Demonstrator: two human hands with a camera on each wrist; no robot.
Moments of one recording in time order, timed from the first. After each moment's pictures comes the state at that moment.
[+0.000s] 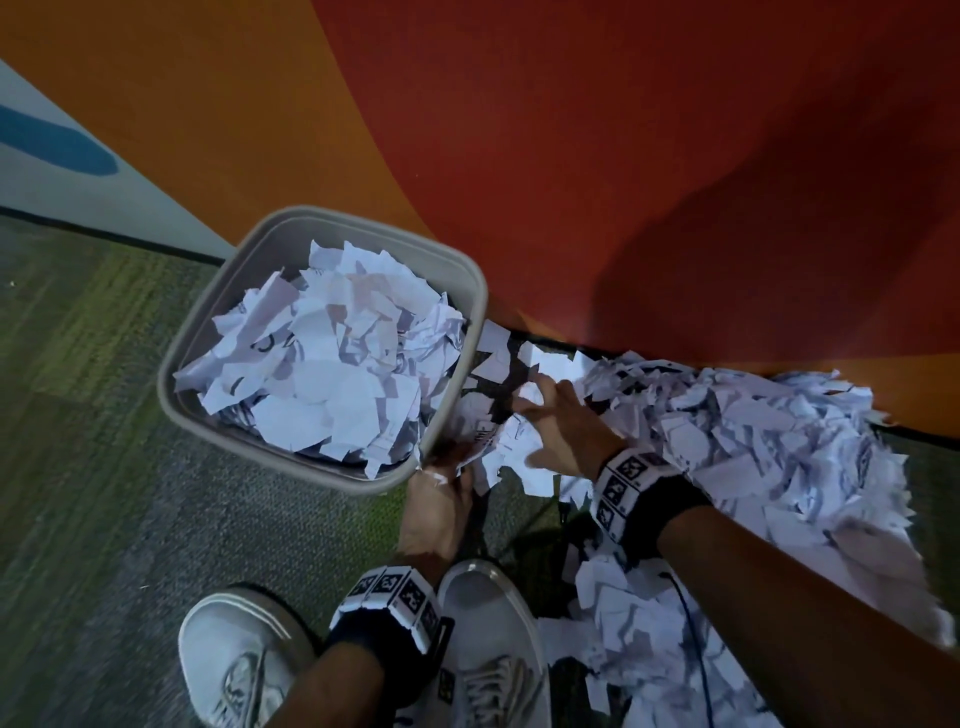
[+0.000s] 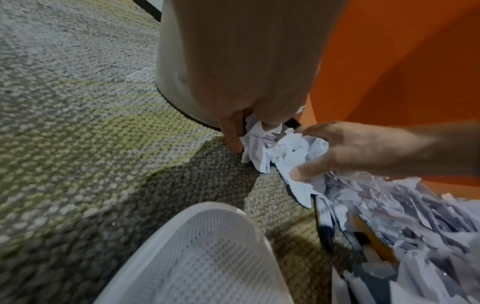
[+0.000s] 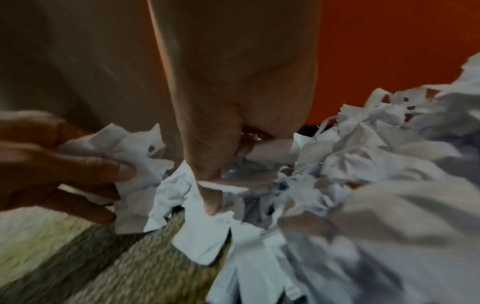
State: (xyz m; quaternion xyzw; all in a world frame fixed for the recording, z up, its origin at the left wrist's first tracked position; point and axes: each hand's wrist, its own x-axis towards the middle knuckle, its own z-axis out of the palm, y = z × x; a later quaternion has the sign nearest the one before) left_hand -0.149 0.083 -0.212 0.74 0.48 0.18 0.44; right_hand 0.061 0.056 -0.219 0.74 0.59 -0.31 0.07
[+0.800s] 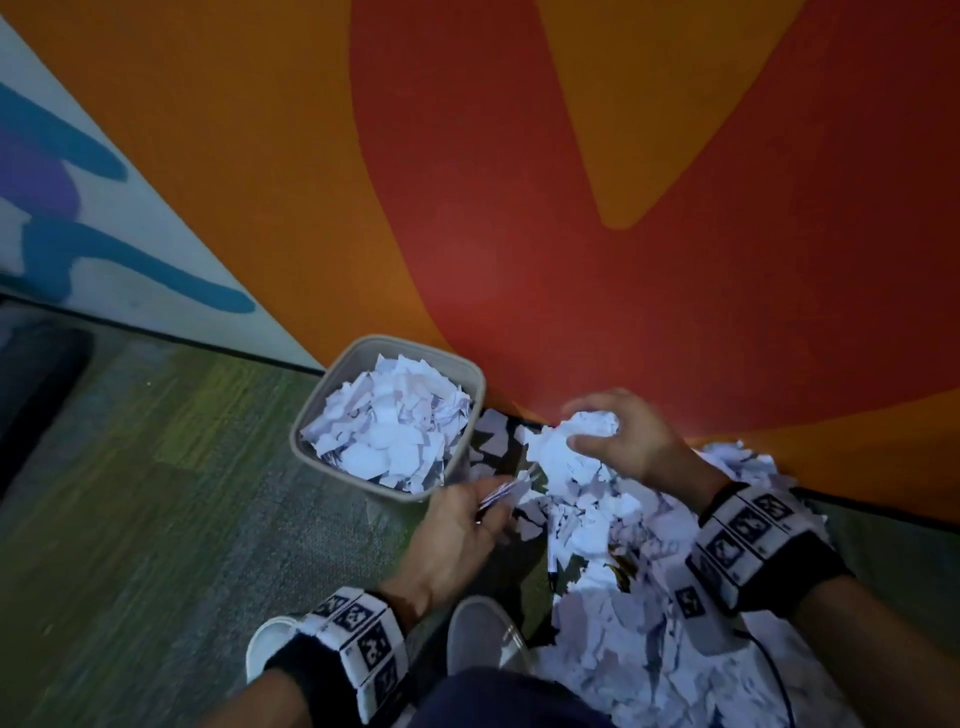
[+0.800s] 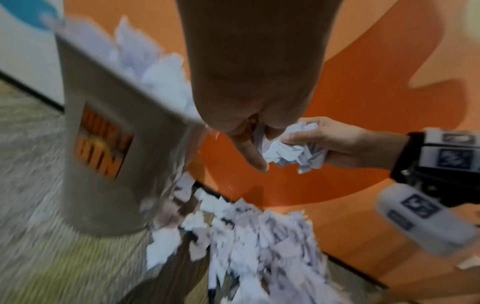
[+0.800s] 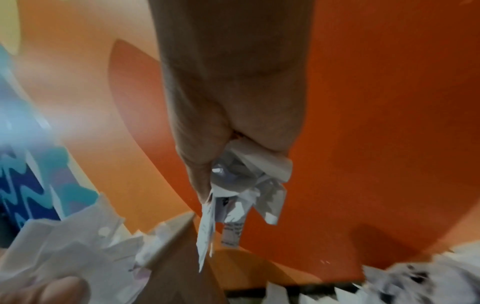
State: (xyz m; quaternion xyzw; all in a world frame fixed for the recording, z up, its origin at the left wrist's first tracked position) left_hand -0.166 0.052 0.005 0.77 0.33 0.11 0.54; right_hand 0.086 -0.010 0.019 0.77 0.48 -0.31 -0.30
